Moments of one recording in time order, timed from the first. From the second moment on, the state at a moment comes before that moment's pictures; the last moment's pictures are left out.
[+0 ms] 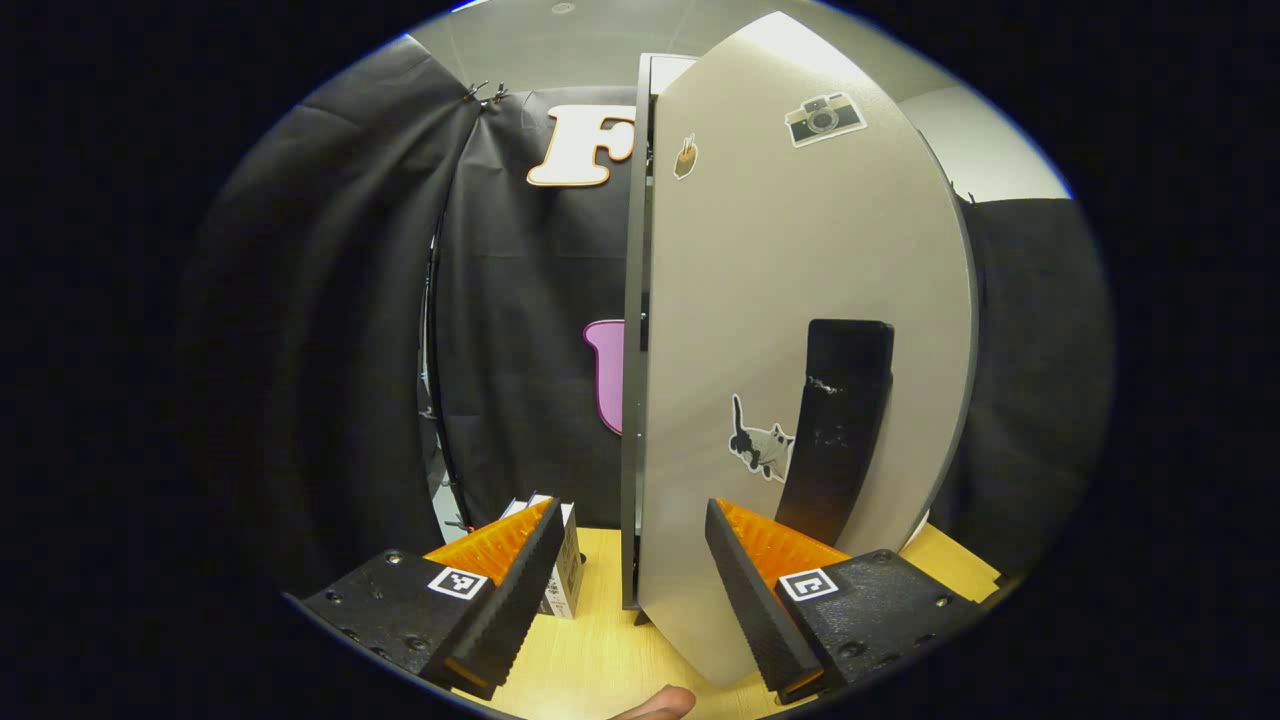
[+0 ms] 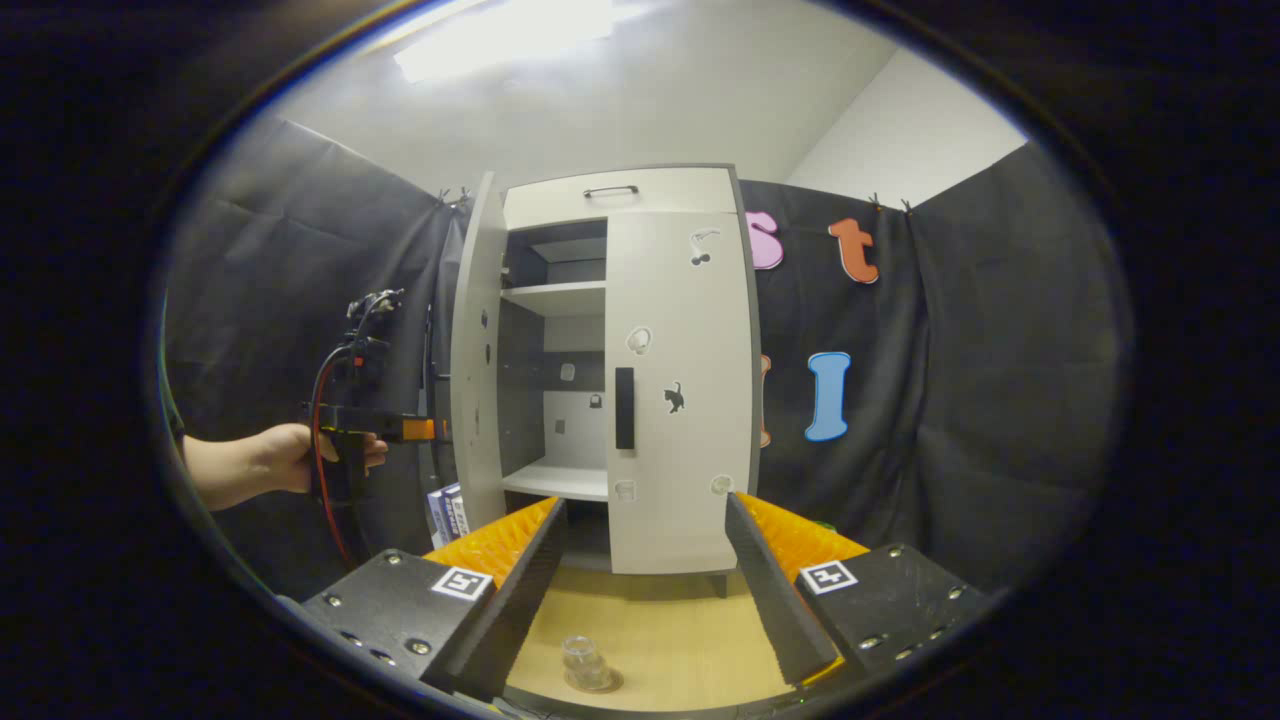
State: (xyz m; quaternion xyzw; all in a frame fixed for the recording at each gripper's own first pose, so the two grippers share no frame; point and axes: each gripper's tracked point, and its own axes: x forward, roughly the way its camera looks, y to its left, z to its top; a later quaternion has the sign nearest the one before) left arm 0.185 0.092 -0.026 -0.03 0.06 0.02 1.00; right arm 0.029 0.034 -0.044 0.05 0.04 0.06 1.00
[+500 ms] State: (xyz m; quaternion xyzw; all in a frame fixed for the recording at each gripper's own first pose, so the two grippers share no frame) left arm 0.205 0.080 -0.024 -0.02 0.05 0.04 1.00; right arm 0.018 0.012 -0.036 0.04 0.04 0.05 1.00
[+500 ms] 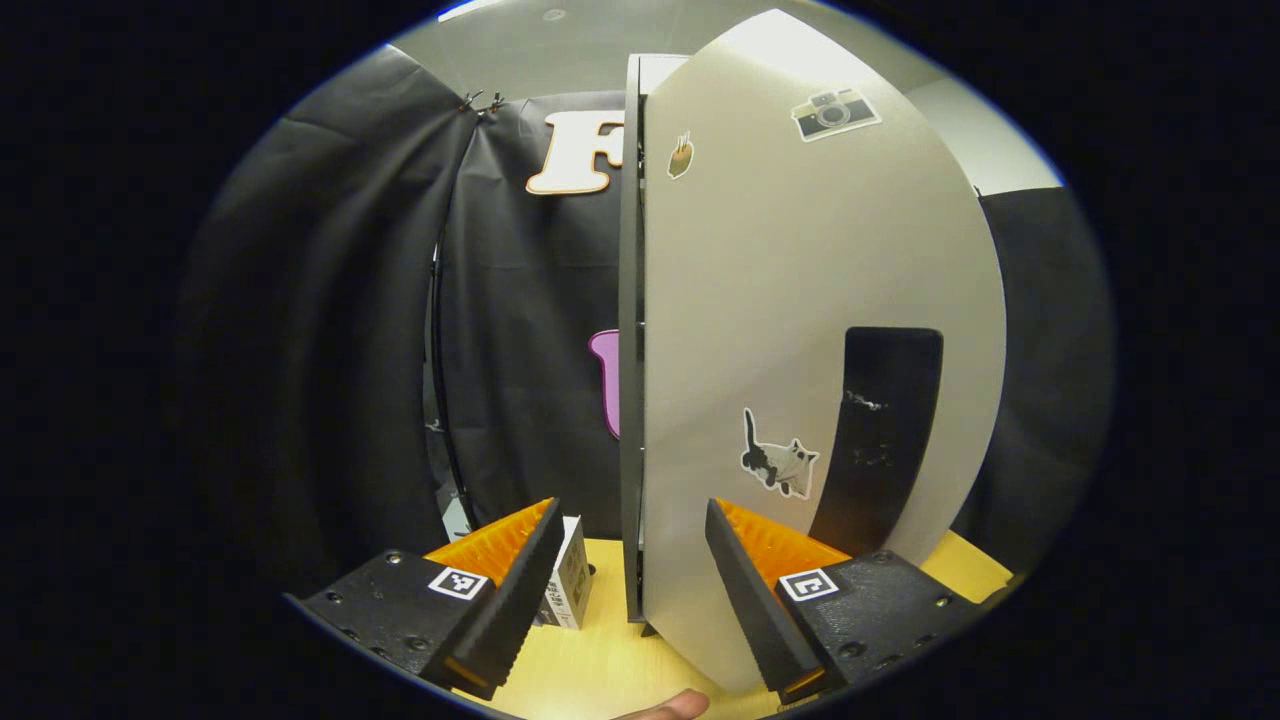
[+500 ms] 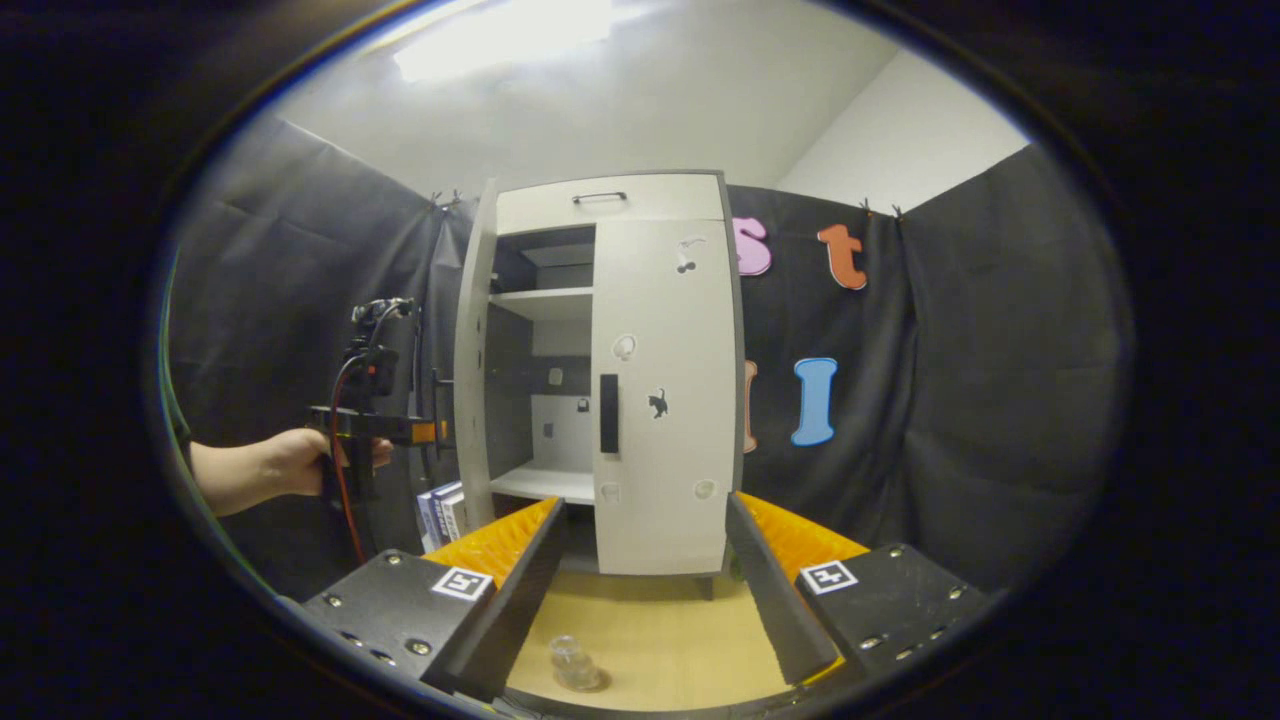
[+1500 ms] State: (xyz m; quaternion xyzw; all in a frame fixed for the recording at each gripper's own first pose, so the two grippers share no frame) left arm 0.117 0.014 -0.004 0.01 0.03 0.00 1.00; right arm 0.015 -0.006 -0.012 0.03 0.00 0.01 1.00
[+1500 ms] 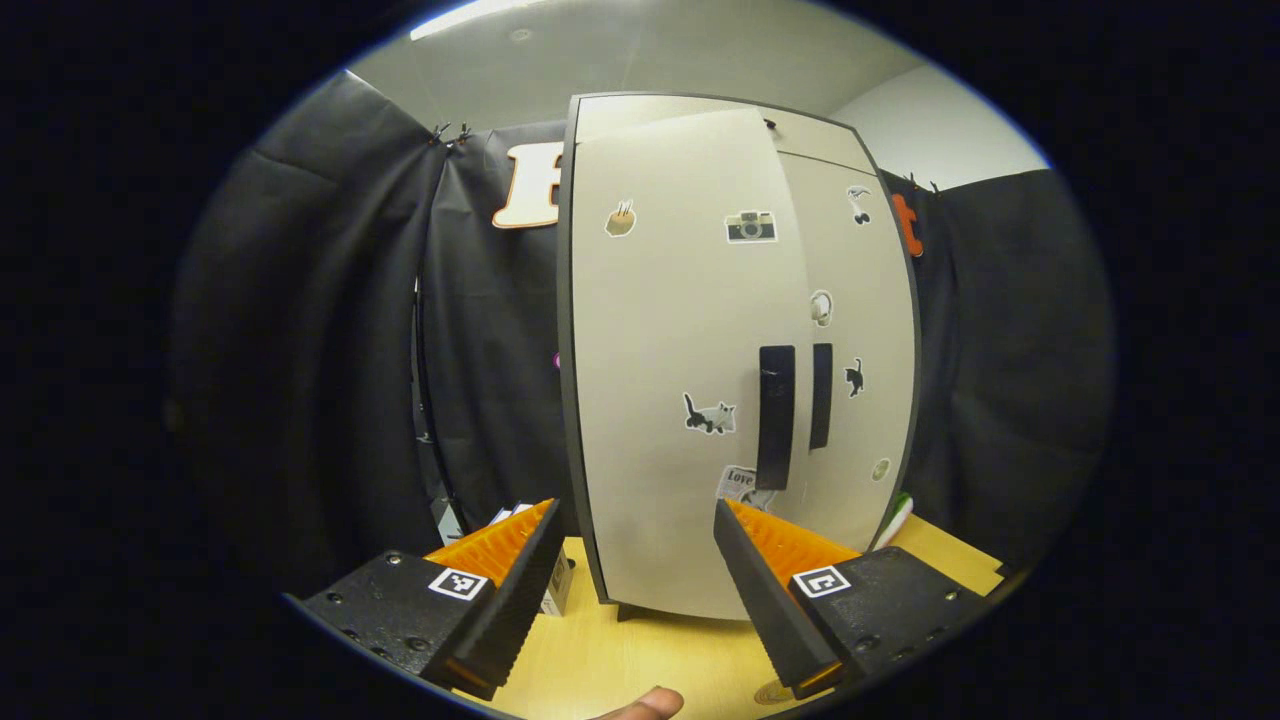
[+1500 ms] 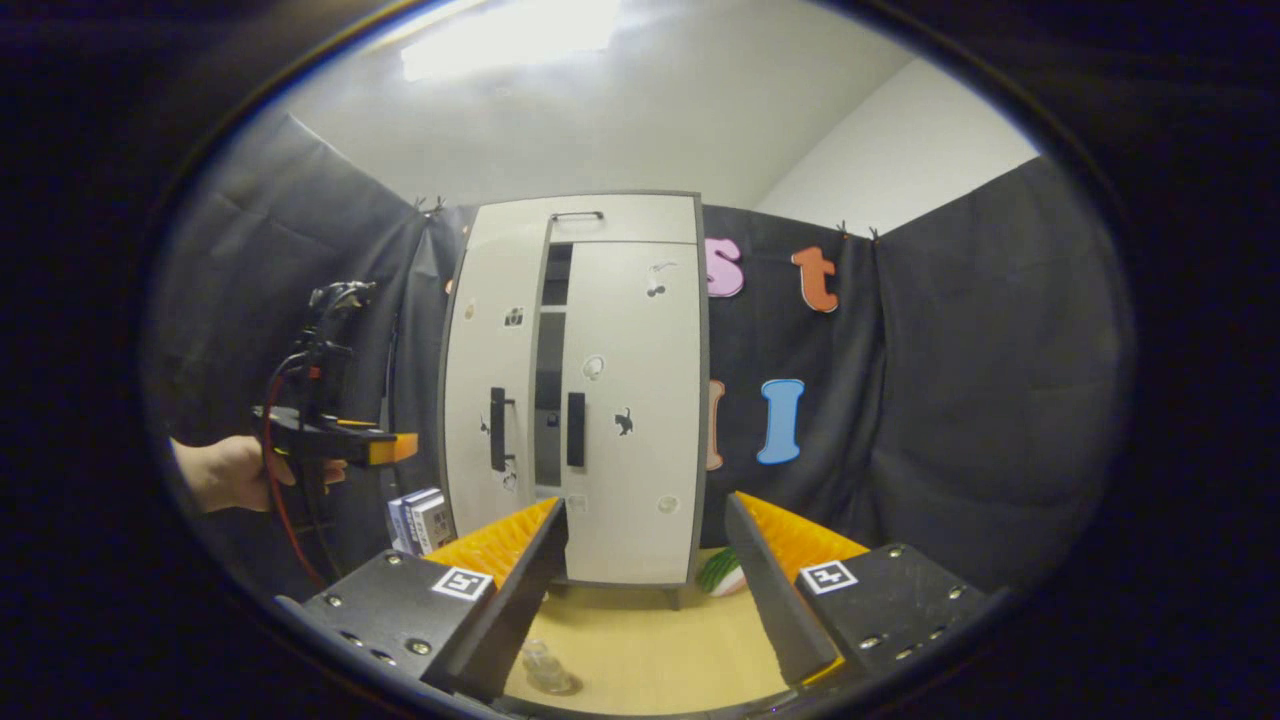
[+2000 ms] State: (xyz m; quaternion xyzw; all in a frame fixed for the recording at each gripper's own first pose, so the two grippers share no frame) left arm 0.066 0.008 0.004 0.01 0.03 0.01 1.00; right arm 0.032 -0.005 0.018 0.04 -0.02 0.01 1.00
